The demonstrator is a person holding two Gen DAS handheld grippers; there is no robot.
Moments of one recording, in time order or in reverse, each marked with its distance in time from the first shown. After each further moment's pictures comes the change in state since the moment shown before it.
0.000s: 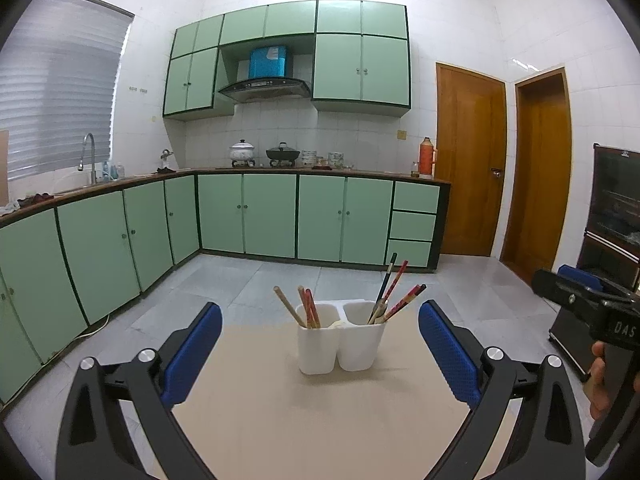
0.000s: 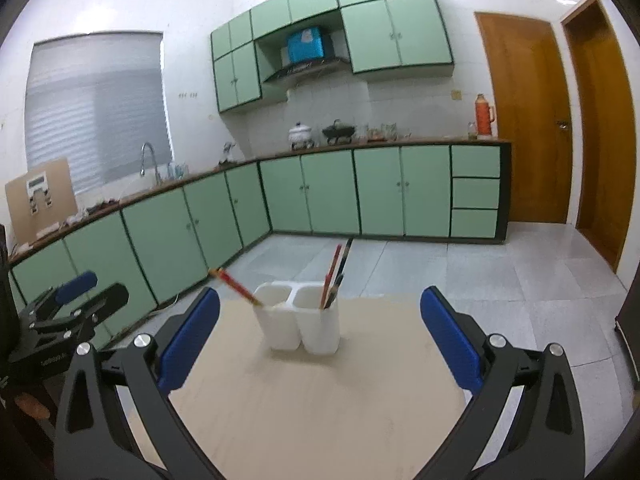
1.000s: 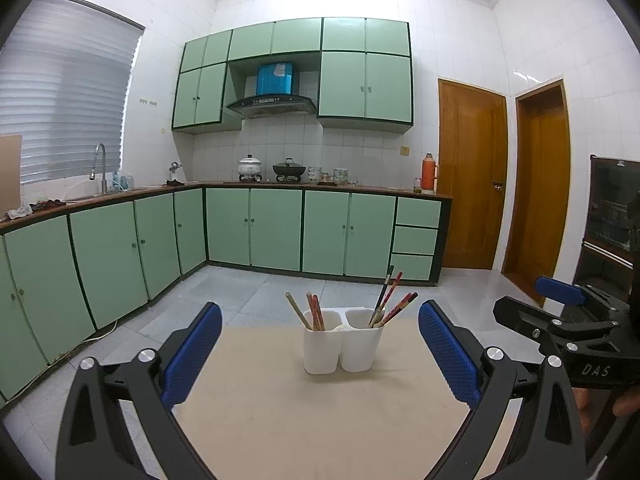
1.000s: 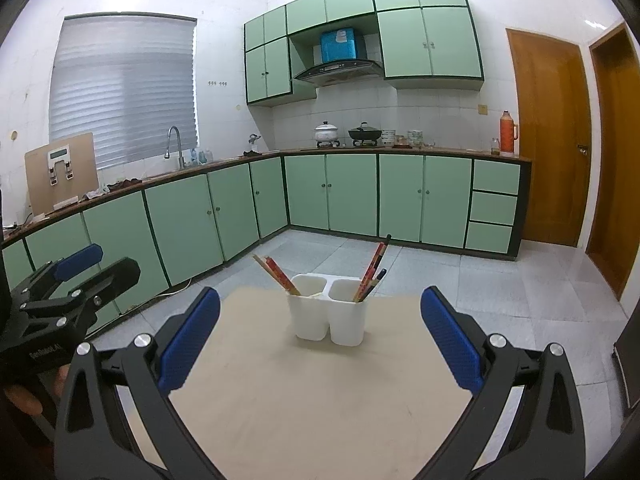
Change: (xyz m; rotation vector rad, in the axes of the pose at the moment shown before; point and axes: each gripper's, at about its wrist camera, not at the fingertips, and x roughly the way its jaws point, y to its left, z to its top) left arm -0.053 -0.003 -0.003 -0.009 -0.057 0.019; right arm -0.028 0.052 -0.003 -0.095 -0.005 0.042
